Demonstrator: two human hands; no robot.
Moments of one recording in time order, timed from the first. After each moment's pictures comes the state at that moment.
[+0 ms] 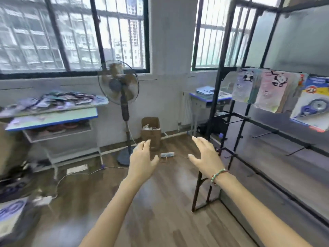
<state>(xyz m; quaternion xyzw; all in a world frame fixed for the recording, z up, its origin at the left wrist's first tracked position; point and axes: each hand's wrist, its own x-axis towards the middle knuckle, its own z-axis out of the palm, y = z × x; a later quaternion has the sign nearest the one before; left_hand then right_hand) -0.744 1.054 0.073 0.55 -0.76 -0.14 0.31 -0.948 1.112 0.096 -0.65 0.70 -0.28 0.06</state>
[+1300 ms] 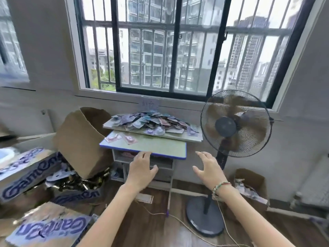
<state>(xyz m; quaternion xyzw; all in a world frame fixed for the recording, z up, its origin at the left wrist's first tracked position) -0.378 0.568 0.082 0.76 -0.57 -0.03 0.29 -0.593 0.494 0.102 -0.83 0.50 -0.23 0.12</state>
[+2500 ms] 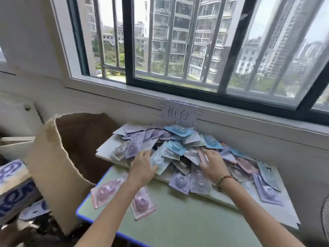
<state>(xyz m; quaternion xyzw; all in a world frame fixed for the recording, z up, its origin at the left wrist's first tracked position) 0.006 0.051 0.021 0.82 -0.48 -0.12 0.27 -0.201 -0.080 0.042 -0.84 0.50 -0.14 0.17</state>
